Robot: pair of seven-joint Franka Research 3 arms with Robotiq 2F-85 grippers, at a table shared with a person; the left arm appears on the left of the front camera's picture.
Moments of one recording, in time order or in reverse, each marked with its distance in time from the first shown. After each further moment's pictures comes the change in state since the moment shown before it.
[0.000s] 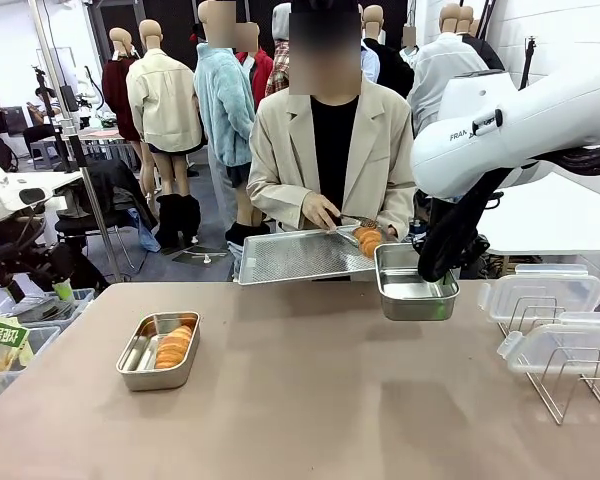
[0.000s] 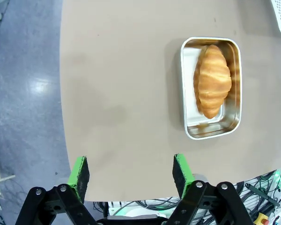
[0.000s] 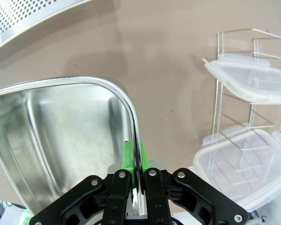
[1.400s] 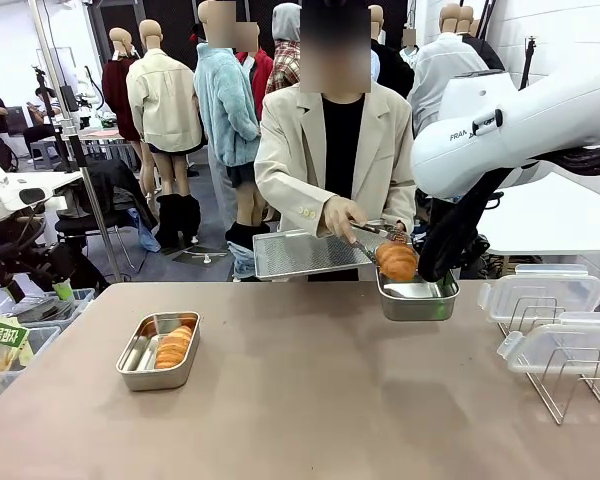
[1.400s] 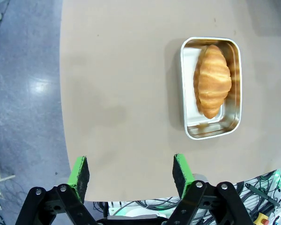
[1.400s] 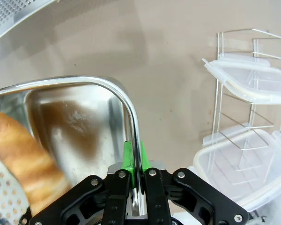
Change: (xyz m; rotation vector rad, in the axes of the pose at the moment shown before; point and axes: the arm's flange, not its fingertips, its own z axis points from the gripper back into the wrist) left arm 0.000 0.000 0.000 0.000 0.000 0.000; right arm 0.000 0.000 0.000 0.000 0.000 0.000
